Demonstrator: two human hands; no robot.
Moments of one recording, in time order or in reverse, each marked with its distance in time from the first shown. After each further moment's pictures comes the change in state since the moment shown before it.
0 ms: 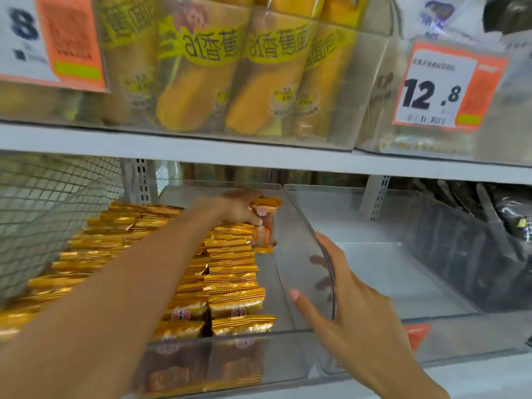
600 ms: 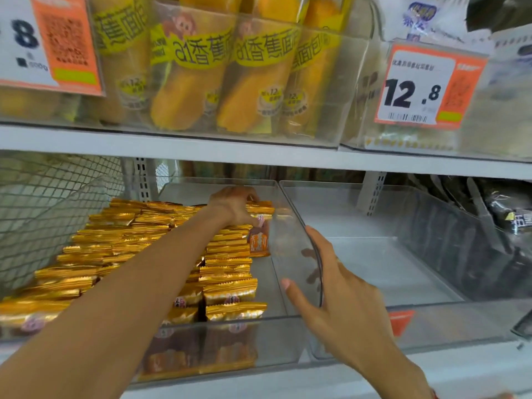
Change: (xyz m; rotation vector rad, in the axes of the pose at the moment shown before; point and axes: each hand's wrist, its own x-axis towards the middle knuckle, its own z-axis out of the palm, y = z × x) left_hand 0.017 -0.003 0.019 0.150 0.147 -0.092; right_hand 0.000 0.003 0.004 -0.078 0.077 -0.039
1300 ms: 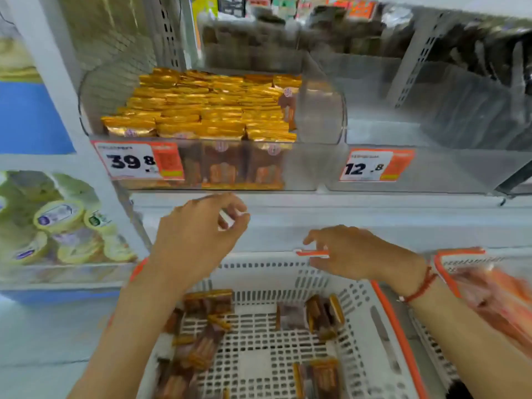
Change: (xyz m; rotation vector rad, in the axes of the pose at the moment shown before) left_hand -0.347 0.019 0.019 -0.293 0.116 -0.110; right_hand -0.110 0.009 0.023 -0.133 -0.884 -0.131
